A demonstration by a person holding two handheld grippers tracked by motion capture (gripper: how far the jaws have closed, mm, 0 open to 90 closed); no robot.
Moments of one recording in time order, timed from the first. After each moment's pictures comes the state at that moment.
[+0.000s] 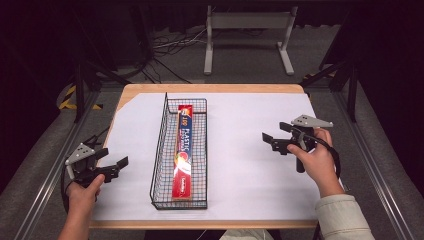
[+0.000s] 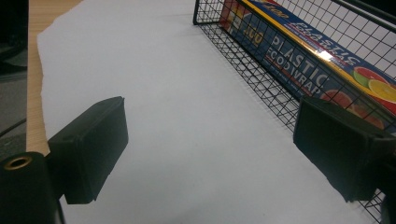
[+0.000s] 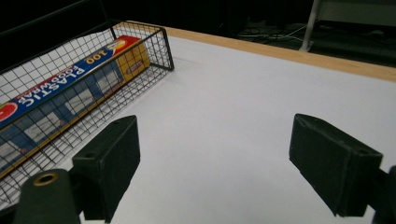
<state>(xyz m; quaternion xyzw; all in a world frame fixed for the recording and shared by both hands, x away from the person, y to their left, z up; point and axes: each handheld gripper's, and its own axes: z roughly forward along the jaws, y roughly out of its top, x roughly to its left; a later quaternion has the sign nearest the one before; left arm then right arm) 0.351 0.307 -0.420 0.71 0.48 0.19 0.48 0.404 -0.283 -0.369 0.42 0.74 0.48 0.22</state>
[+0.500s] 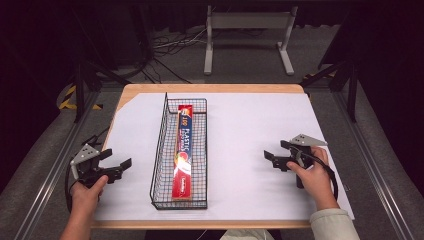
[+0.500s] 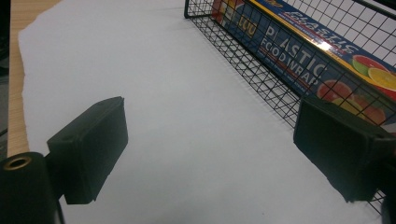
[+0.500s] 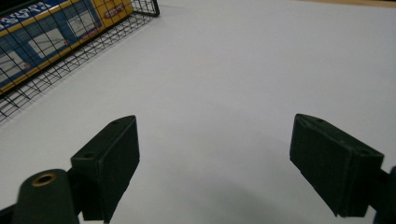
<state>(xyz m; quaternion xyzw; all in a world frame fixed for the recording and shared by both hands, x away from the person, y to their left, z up) 0.354 0.302 -0.429 0.73 0.46 0.19 0.48 0.392 -0.298 -0.435 0.45 0.74 0.45 0.21</state>
